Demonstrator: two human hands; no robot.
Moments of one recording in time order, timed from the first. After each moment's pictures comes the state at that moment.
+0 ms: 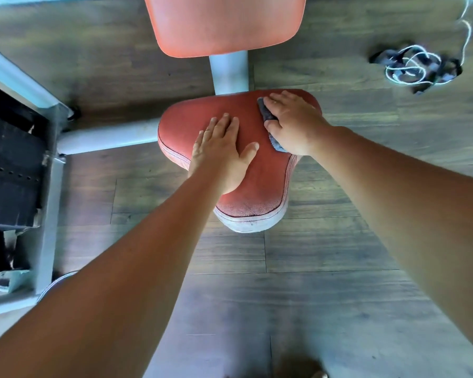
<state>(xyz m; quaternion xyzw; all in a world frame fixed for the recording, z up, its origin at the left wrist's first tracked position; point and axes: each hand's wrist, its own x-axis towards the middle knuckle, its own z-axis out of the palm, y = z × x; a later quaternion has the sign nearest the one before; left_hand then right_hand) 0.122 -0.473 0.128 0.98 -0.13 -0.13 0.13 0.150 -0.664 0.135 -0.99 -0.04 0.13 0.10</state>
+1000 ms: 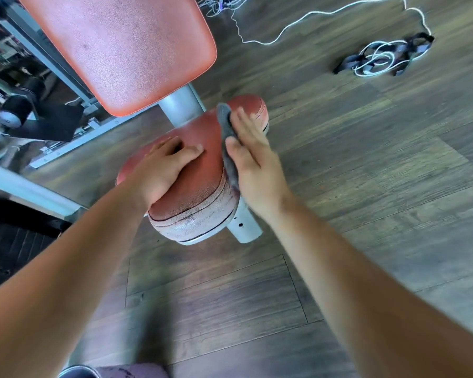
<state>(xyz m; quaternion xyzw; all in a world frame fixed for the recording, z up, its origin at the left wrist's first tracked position) 0.120 -0.475 0.126 0.95 -0.12 -0.09 0.26 0.021 -0.626 0.068 -0.72 0.08 -0.25 0.65</state>
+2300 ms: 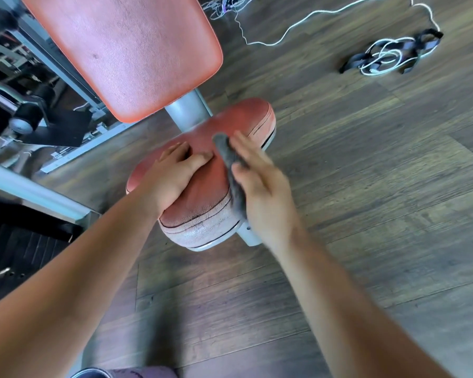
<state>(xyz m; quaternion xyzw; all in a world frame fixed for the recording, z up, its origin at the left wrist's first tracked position) 0.125 -0.477 0.124 0.96 -0.13 -0.09 0.24 0.000 -0.605 0.064 -0.67 0.06 -0.26 0.69</state>
